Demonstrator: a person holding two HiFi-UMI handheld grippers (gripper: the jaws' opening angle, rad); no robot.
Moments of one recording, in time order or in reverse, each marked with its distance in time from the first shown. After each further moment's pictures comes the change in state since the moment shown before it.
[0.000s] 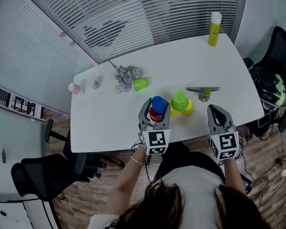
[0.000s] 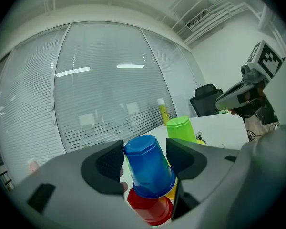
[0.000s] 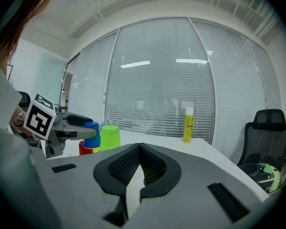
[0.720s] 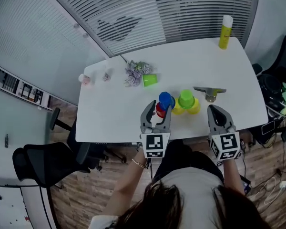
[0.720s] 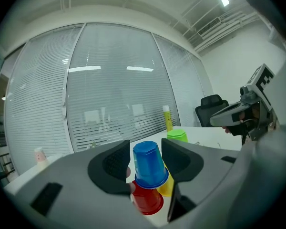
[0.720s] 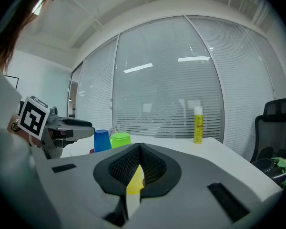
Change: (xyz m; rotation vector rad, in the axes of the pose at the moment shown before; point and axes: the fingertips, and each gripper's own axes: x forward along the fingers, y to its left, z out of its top) left arm -0.041 0.012 0.031 -0.083 -0.041 0.040; right arm 0.004 0.022 0.012 0.055 -0.040 0.102
